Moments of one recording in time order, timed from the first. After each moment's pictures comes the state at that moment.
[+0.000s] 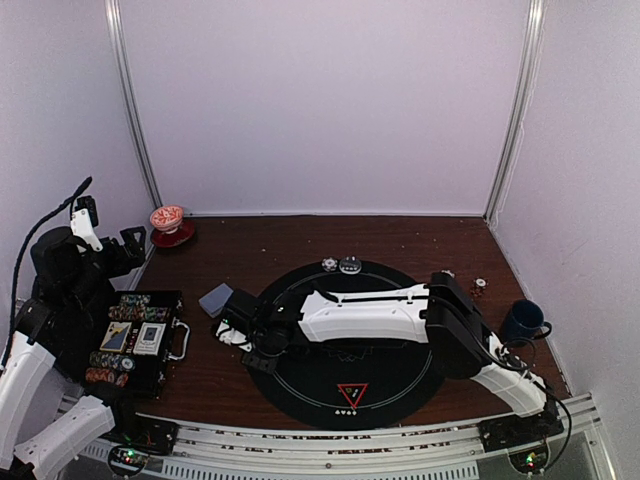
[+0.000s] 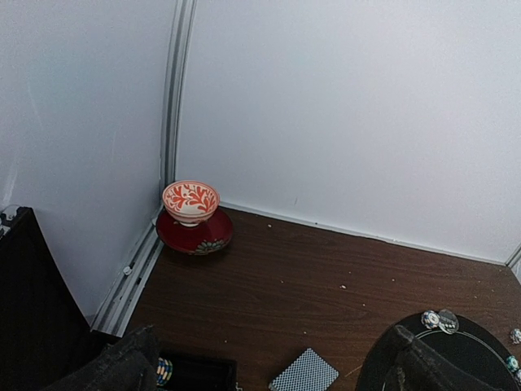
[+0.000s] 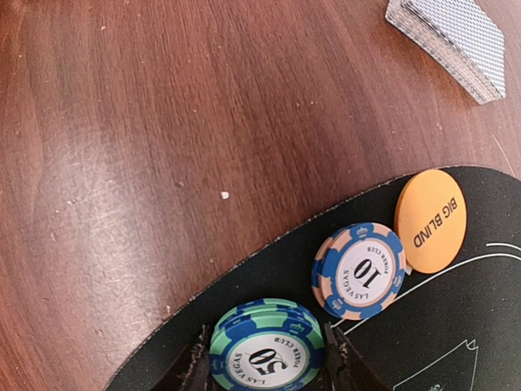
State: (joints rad) left arm -0.18 0.54 0.67 -0.28 -0.19 -0.29; right arm 1.24 2.48 2.13 -0.71 0.17 -0.13
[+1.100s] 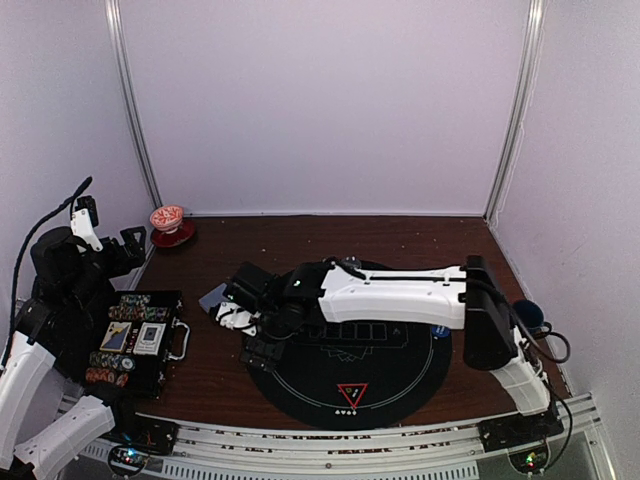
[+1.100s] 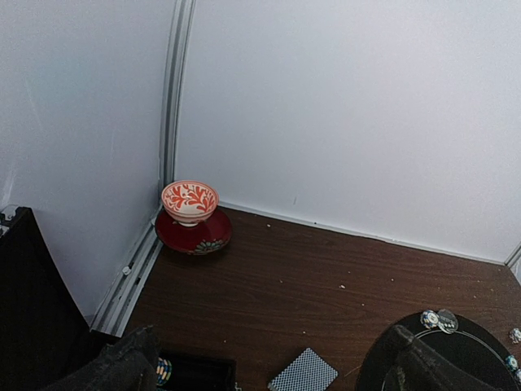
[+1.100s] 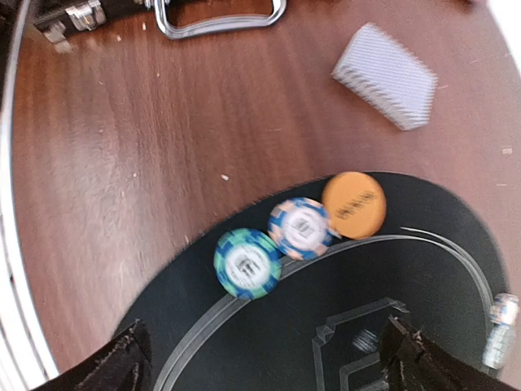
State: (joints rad) left arm -0.18 0.54 0.67 -0.28 -0.18 -0.29; right arm 1.23 2.33 2.09 -0.78 0.14 -0.19
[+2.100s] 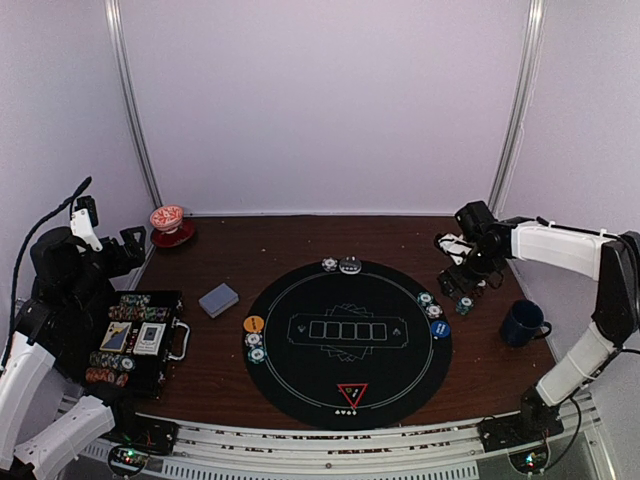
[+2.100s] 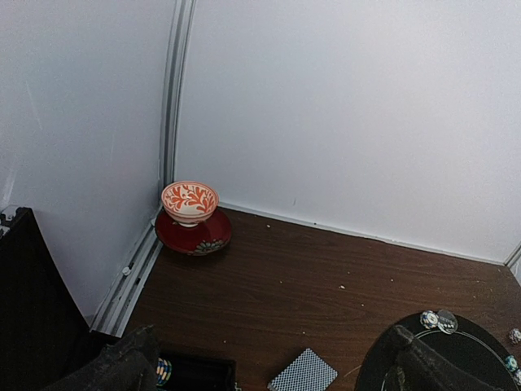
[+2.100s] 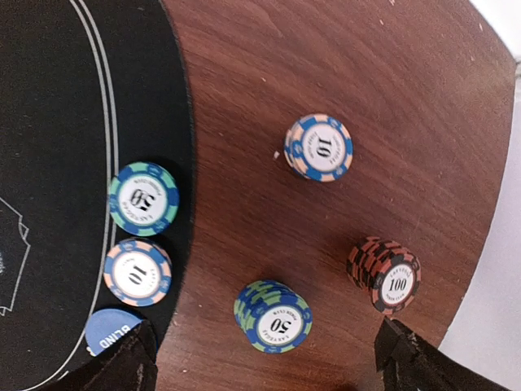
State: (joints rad) left arm -0.18 0.54 0.67 -0.28 -0.18 -0.29; right arm 0.31 1.54 1.07 -0.64 0.15 -0.26
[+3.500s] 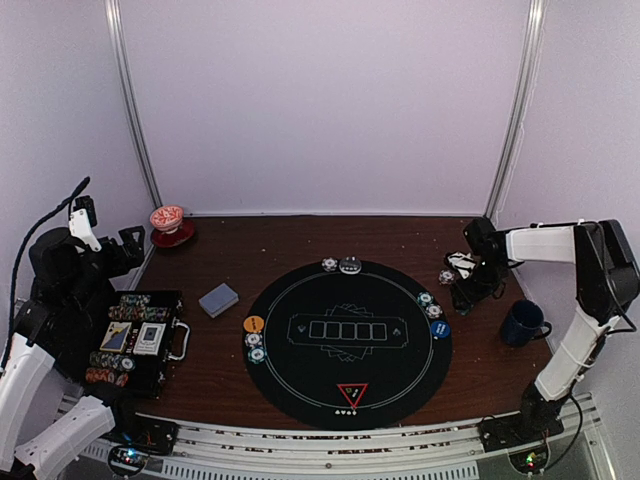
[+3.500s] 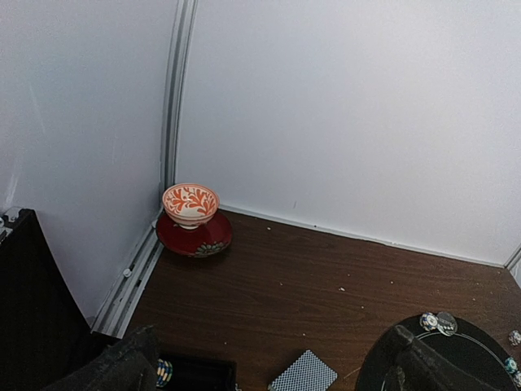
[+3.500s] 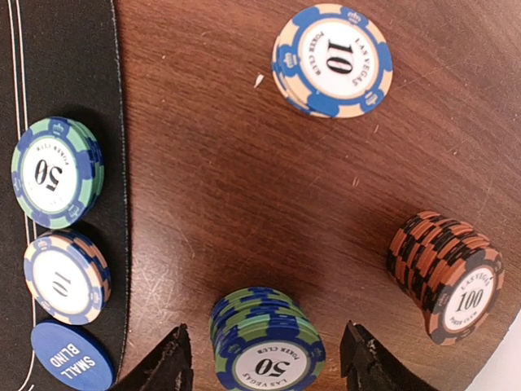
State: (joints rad) left arm -0.17 0.53 0.67 -0.28 -0.18 -0.29; right arm 0.17 1.70 1.03 -0.61 0.05 -0.27
